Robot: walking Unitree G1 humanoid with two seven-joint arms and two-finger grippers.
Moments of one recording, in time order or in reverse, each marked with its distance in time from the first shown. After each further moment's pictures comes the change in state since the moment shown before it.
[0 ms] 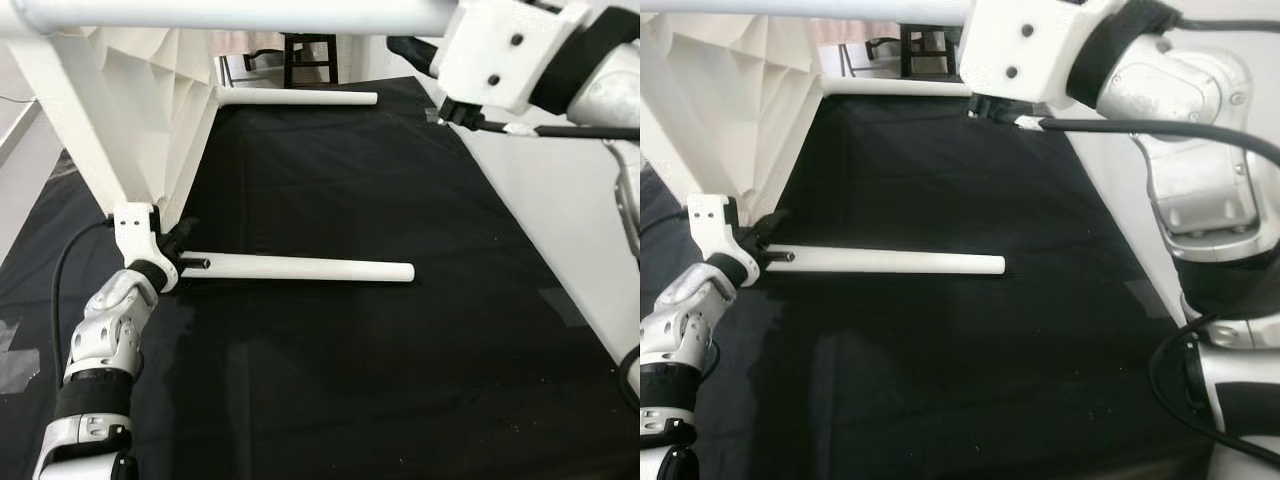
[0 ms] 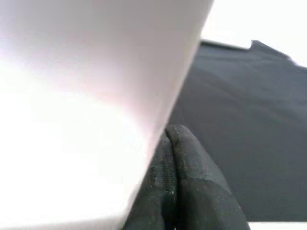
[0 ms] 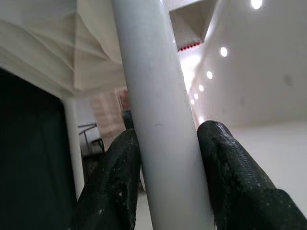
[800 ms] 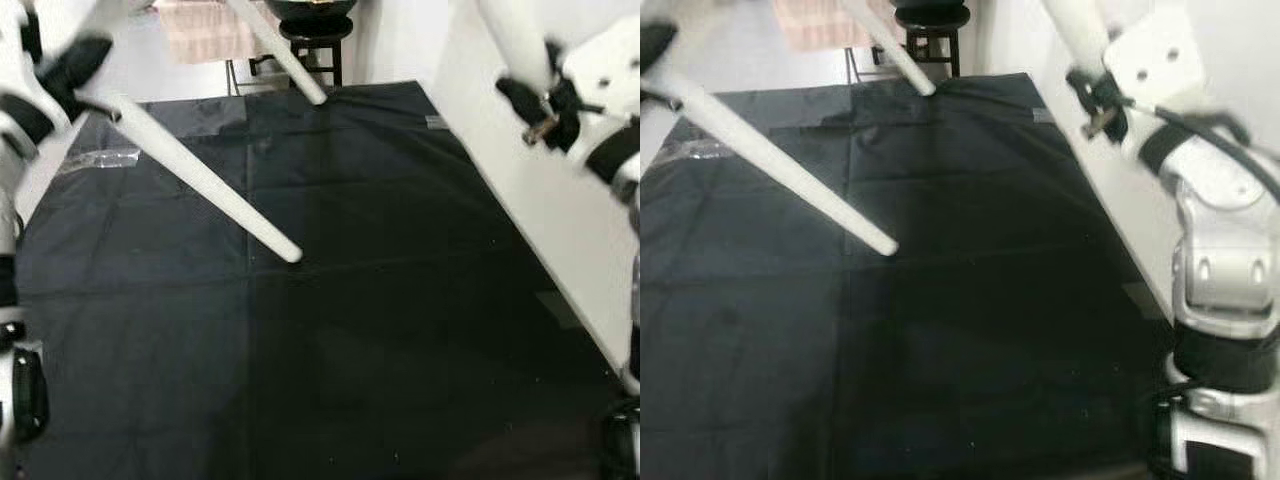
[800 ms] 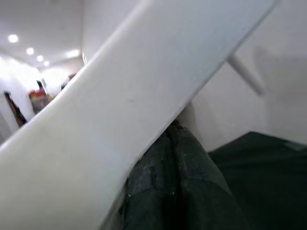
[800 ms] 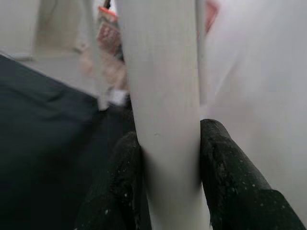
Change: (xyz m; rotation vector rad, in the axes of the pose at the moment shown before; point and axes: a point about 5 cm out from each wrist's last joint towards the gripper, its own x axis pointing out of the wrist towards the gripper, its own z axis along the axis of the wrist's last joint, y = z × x) left arm -0.003 0.003 0.208 0.391 -0.437 -0.149; right arm -0.054 0.062 -0.073 0.855 0.409 -0.201
